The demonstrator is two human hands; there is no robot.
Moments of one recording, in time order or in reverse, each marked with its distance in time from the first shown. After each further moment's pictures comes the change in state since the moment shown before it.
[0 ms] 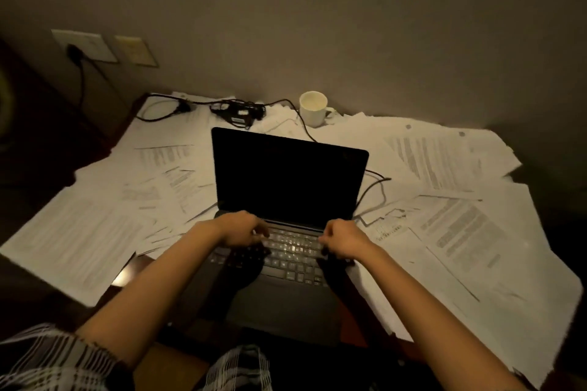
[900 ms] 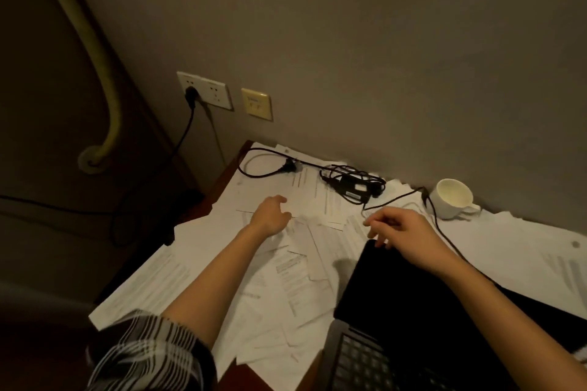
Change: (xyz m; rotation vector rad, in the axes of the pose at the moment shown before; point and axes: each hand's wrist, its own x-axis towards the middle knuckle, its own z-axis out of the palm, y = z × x) left_hand 0.023 -0.292 -0.099 -0.736 0.491 -0.504; right_hand 0.133 -0.265 -0.087 0.370 0.124 -0.323
